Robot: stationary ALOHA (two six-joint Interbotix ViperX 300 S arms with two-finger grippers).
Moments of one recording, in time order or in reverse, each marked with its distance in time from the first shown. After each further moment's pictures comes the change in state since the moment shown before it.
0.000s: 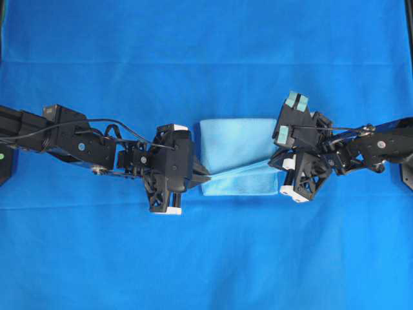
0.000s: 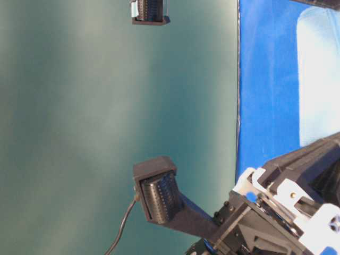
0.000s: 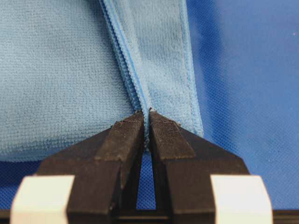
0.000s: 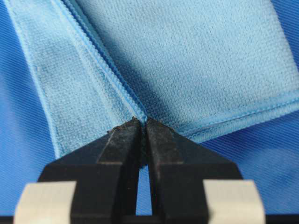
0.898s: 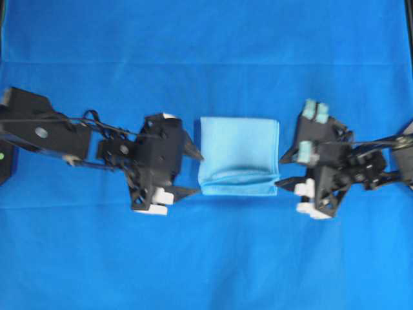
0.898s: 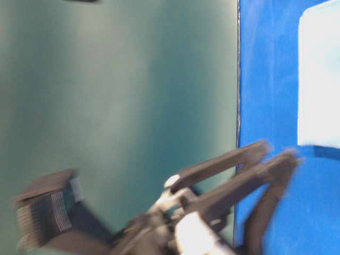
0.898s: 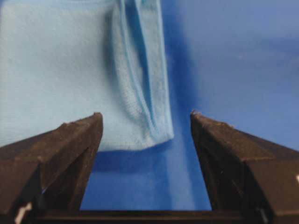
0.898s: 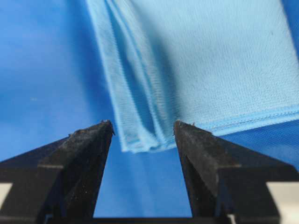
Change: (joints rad) left arm -0.006 -0.279 -0.011 0.000 0.216 0.015; right arm 0.155 -0.264 -0.051 -0.005 0.196 -0.015
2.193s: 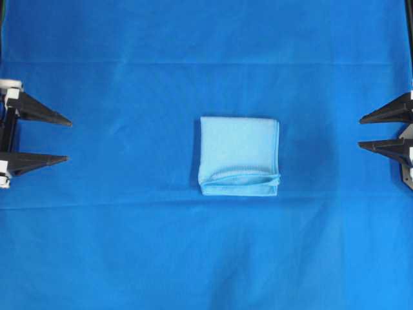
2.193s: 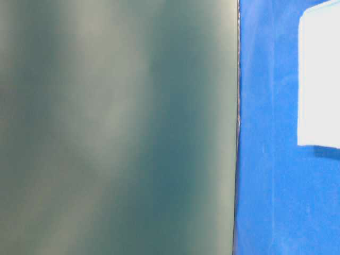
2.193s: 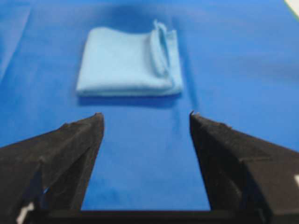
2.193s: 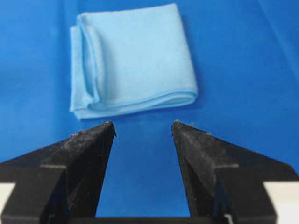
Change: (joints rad) left arm 0.064 -1.075 0.736 -0.005 -0.114 -0.031; right arm -0.011 -0.874 0.433 -0.143 0.091 -0.083
